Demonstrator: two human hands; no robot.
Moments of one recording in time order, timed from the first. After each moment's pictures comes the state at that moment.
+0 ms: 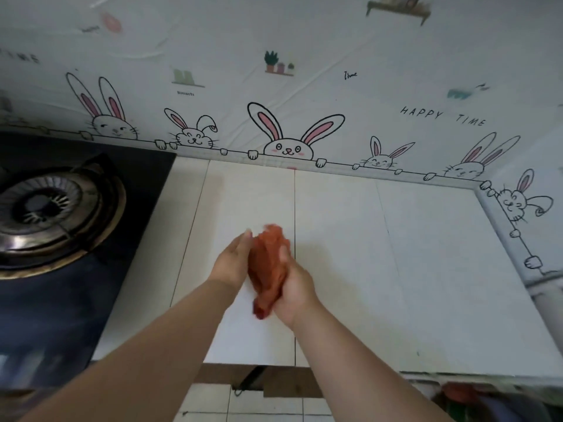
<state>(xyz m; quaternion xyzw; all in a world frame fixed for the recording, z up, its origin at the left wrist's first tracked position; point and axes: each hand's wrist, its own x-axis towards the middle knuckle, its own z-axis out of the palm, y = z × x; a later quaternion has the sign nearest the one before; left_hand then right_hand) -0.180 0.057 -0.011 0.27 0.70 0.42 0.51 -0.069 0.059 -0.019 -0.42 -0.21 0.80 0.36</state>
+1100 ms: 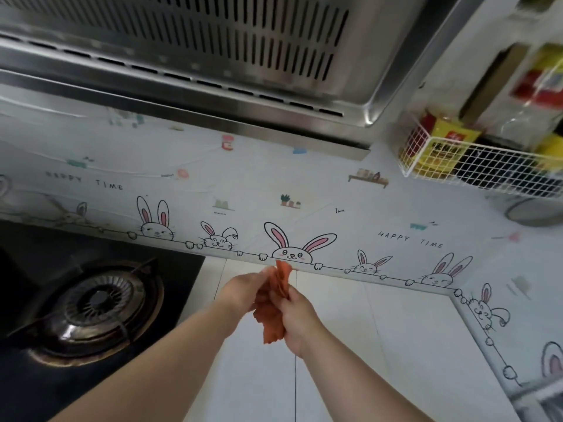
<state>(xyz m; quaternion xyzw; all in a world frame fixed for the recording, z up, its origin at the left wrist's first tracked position) -0.220 0.081 0.146 0.34 0.63 0.45 0.54 -0.102 0.103 0.115 -0.46 -0.45 0.69 0.31</state>
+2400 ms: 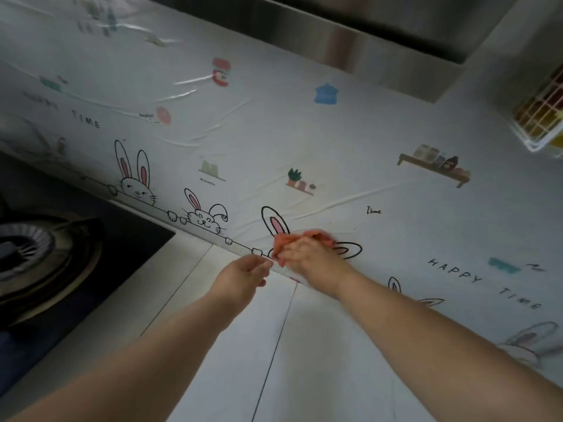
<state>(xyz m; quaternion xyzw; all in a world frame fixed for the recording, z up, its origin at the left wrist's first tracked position) -0.185 0.209 0.040 0.30 0.68 0.53 0.40 -0.066 0.384 0.030 -0.03 -0.98 -0.16 0.07</state>
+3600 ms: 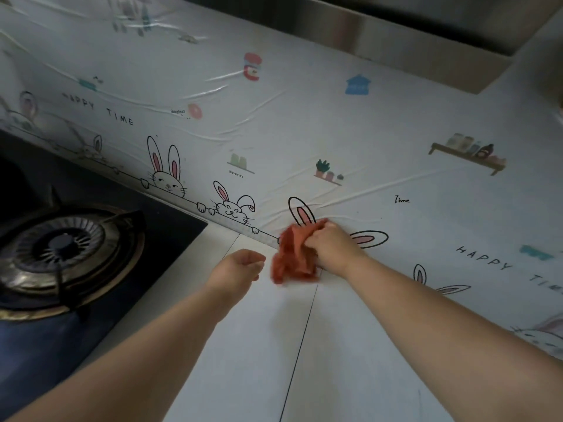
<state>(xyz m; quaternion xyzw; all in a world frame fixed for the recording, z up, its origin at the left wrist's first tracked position) -0.230 0.173 0.028 0.27 0.73 0.49 0.40 -0.100 0.362 0.041 -0.36 -0.93 0.11 0.03</state>
